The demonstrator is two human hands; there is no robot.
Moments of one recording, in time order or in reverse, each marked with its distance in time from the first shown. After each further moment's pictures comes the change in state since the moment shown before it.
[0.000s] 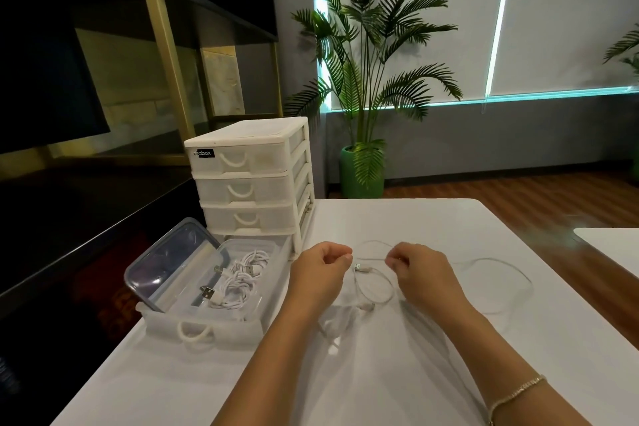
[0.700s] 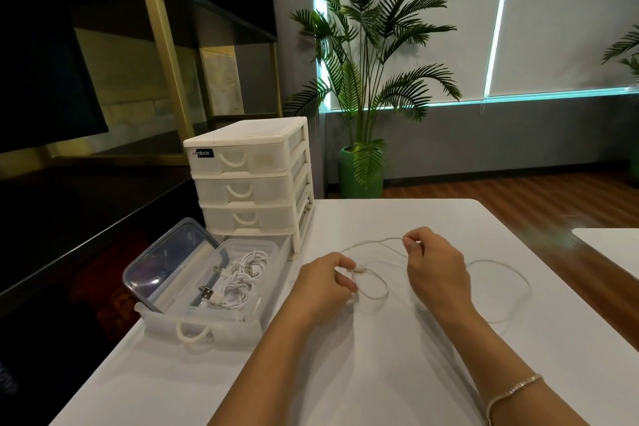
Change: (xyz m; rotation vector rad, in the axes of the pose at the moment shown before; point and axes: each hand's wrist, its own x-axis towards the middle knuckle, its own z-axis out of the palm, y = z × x) left_hand -0.004 -0.003 -0.003 0.293 -0.226 -0.036; right_hand 0.001 0.004 -0.001 0.124 0.305 0.052
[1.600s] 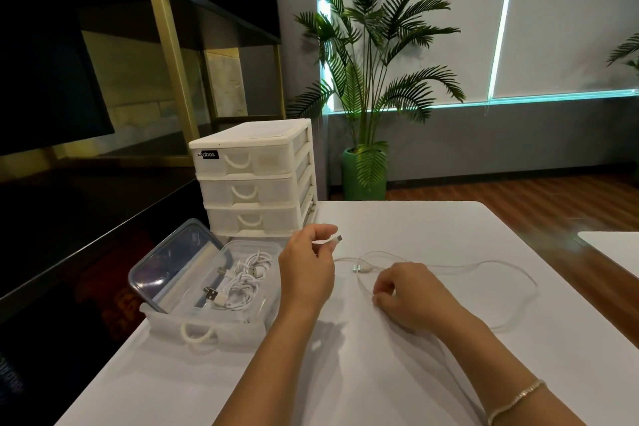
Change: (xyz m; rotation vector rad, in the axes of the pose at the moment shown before) left_hand 0.002 0.010 -0.008 -0.212 0.528 0.186; right_hand -0.012 -0.014 0.002 -0.291 -0.579 -0.227
